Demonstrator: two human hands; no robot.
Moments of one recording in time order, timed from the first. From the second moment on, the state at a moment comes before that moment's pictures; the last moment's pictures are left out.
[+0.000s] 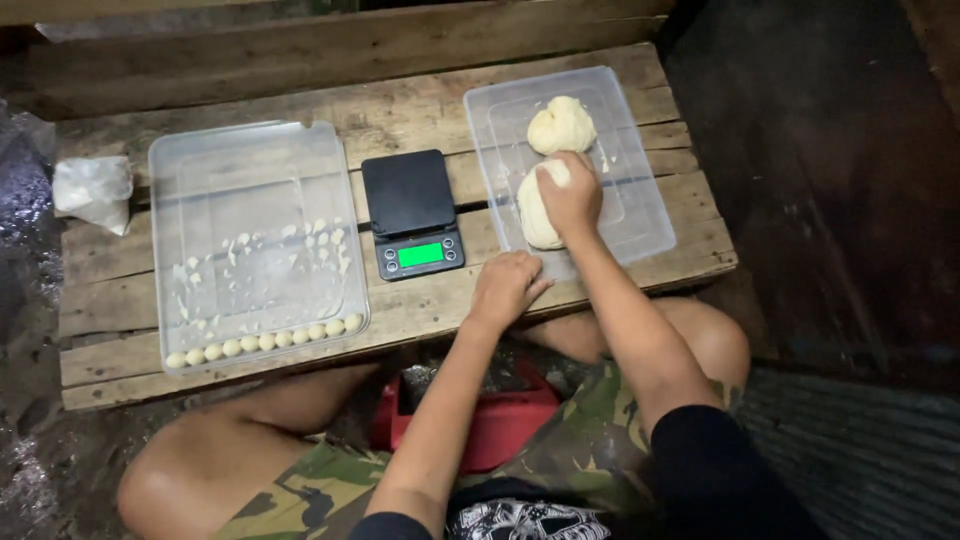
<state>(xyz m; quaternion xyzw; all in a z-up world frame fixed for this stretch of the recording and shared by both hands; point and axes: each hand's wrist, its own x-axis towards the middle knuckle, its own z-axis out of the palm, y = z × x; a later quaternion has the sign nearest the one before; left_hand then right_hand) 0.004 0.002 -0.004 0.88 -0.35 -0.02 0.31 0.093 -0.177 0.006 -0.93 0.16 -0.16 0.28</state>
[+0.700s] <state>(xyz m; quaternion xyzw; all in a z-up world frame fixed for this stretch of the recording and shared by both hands) 0.004 0.002 -0.009 0.88 -0.35 -0.02 0.31 0.074 -0.160 0.055 -0.95 -0.26 -0.18 0.05</state>
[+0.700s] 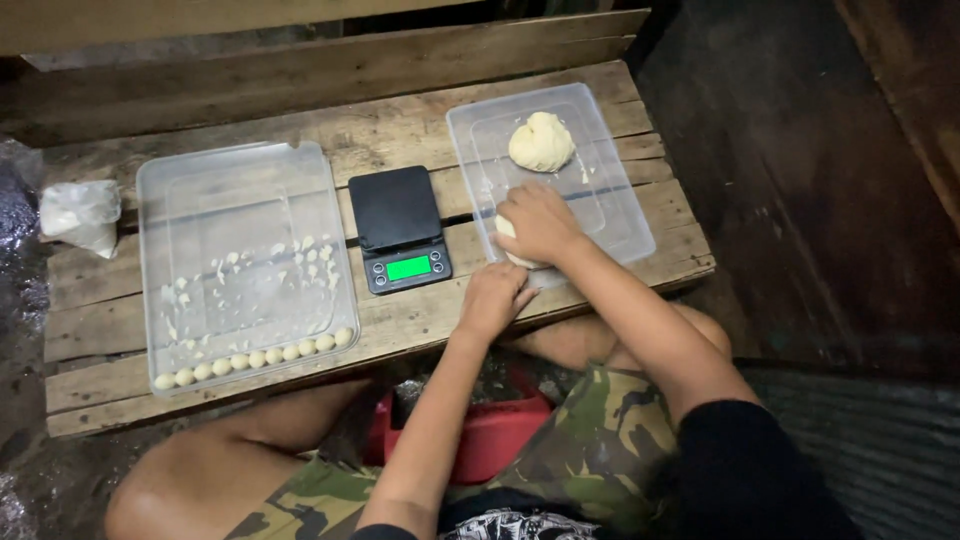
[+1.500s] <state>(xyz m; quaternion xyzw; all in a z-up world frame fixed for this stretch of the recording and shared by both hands) -0.001 0.004 0.004 0.89 -0.32 -0.01 0.32 -0.030 -0.189 0.085 -0.98 -0.19 -0.10 0.04</state>
